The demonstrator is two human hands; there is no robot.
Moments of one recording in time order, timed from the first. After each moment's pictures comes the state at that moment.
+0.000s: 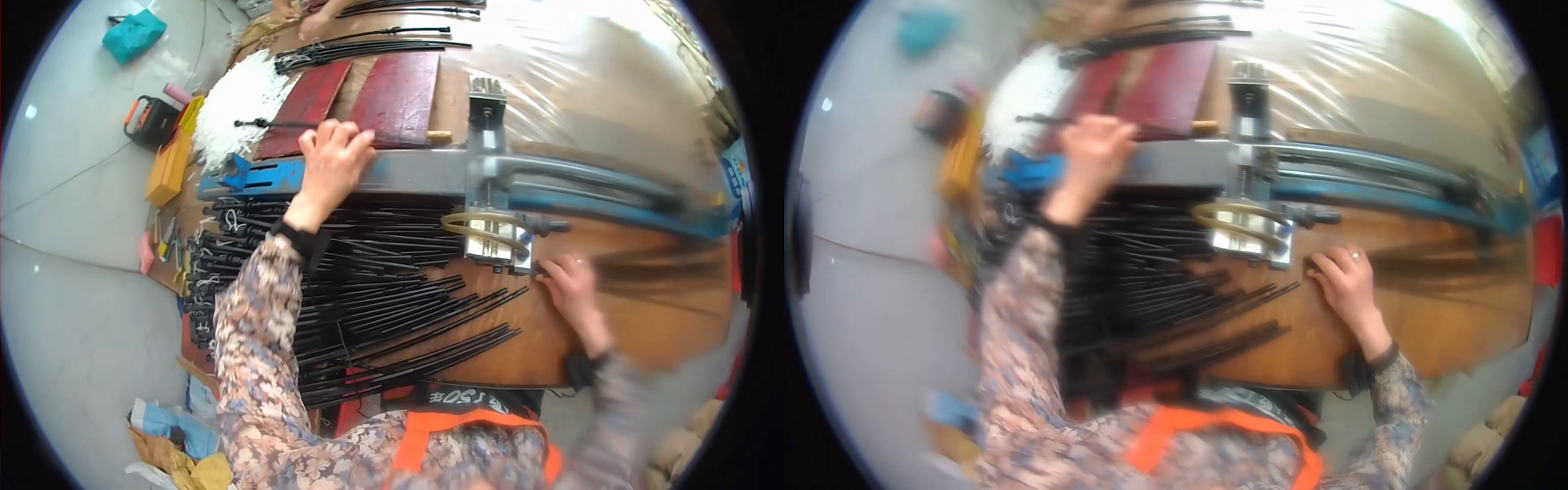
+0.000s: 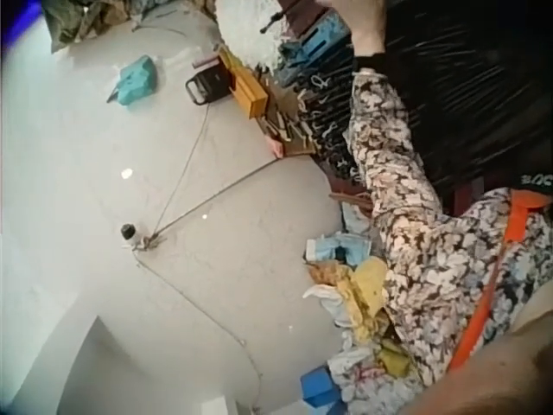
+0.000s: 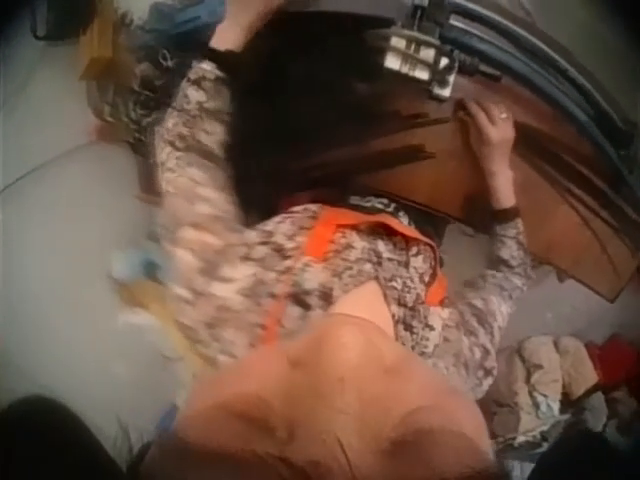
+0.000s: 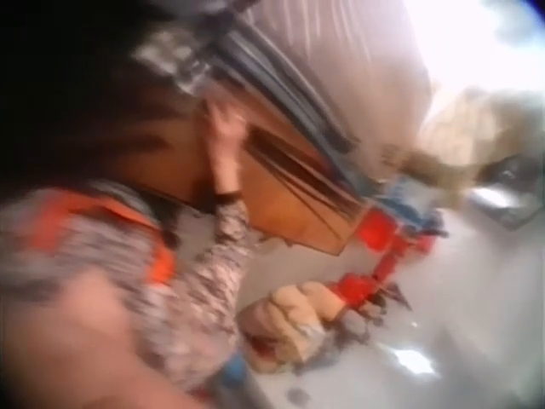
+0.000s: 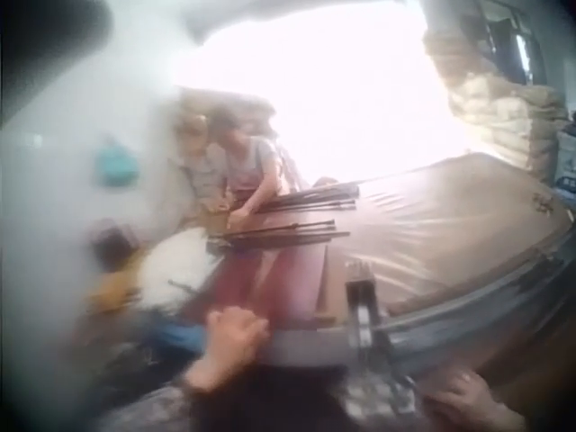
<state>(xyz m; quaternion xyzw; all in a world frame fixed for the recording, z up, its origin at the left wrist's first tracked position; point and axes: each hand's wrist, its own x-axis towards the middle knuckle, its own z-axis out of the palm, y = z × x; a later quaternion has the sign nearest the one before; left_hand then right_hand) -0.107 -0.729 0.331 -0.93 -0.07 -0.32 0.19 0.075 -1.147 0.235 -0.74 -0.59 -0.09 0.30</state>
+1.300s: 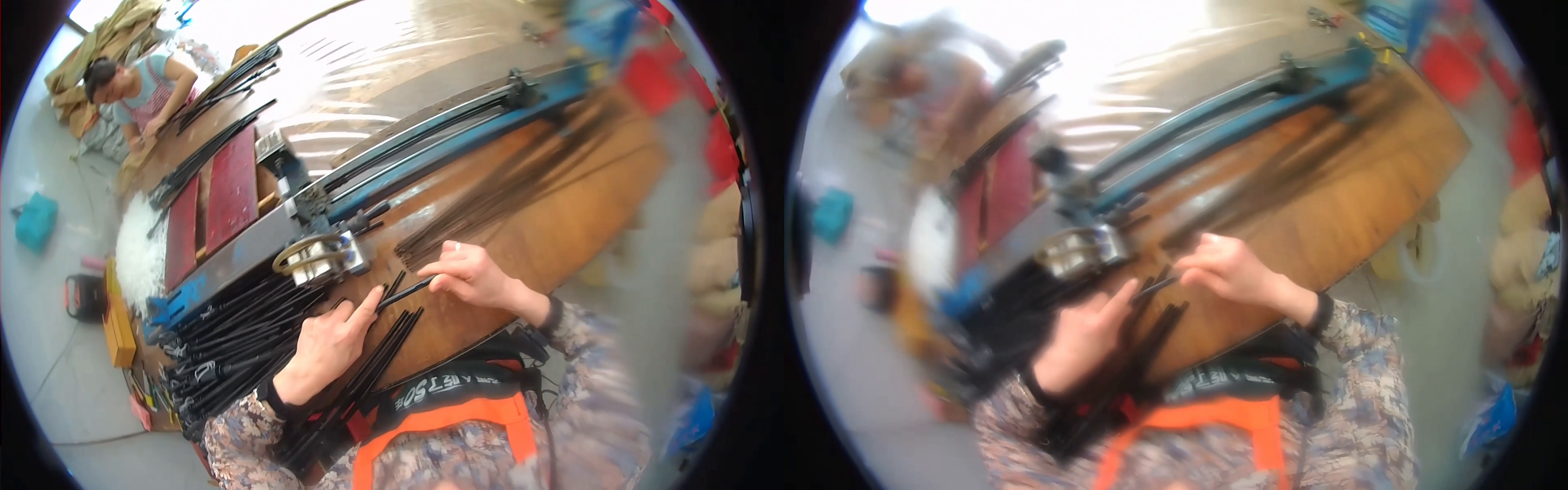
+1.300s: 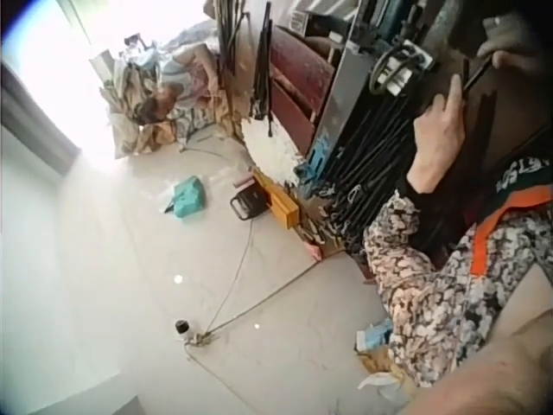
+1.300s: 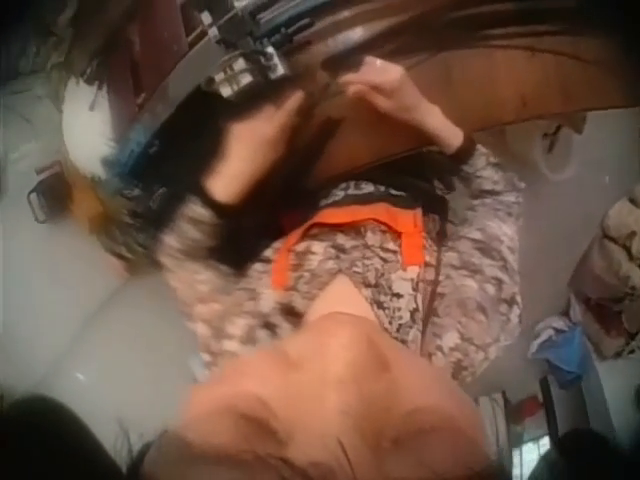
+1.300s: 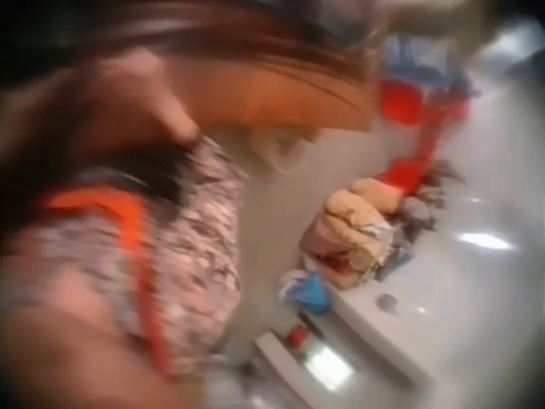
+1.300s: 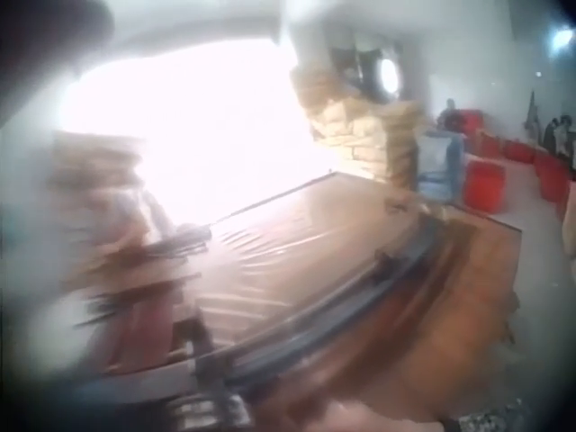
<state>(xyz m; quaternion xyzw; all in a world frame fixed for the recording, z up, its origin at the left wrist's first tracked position) -0.125 -0.969 0.356 -0.99 0.12 -0.01 -0.06 0.041 -1.201 0.258 -0.68 -0.52 -0.02 0.52</state>
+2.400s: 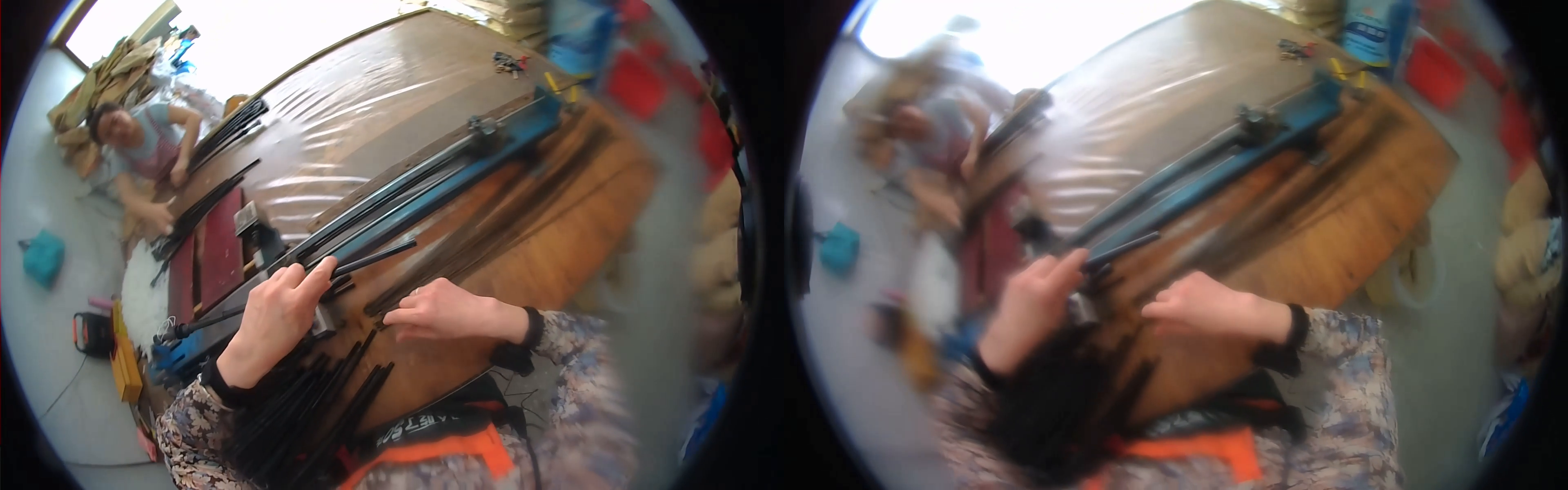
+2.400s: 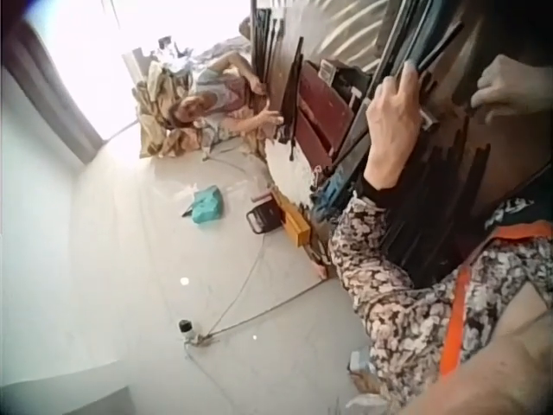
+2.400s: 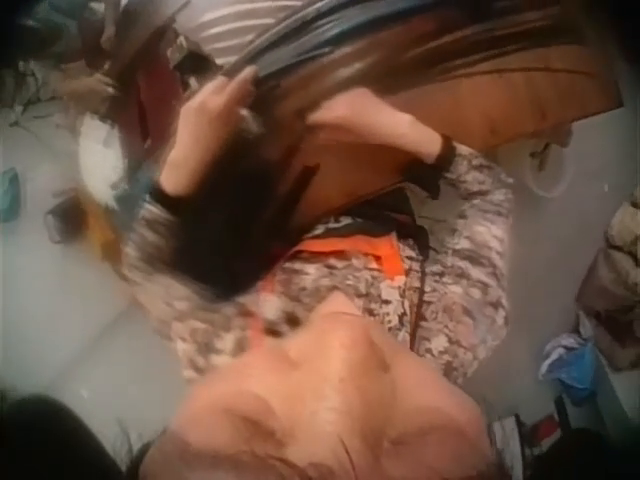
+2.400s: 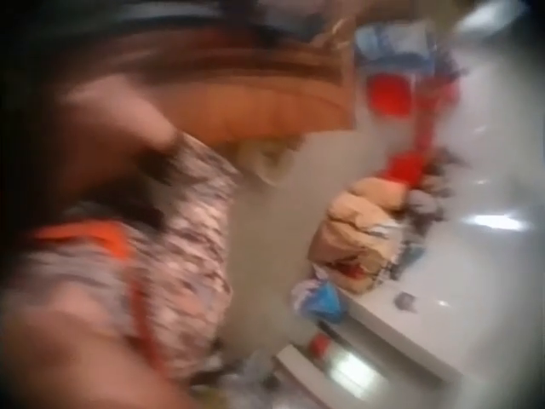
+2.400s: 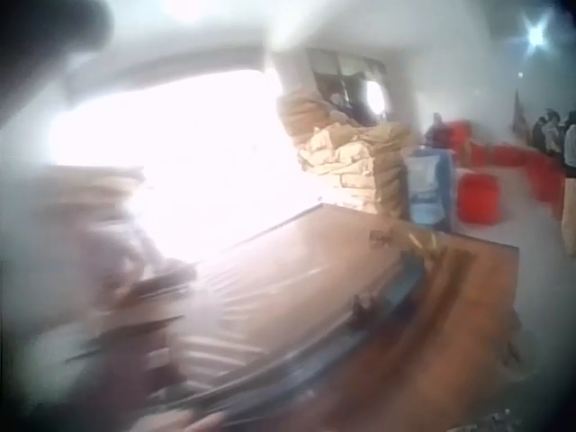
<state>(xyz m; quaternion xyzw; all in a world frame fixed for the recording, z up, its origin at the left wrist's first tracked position) -0.013 -0.964 0.452 -0.98 0.18 -0.10 0.00 0.076 -1.205 0.305 -0.70 -0.64 0.01 0.32</state>
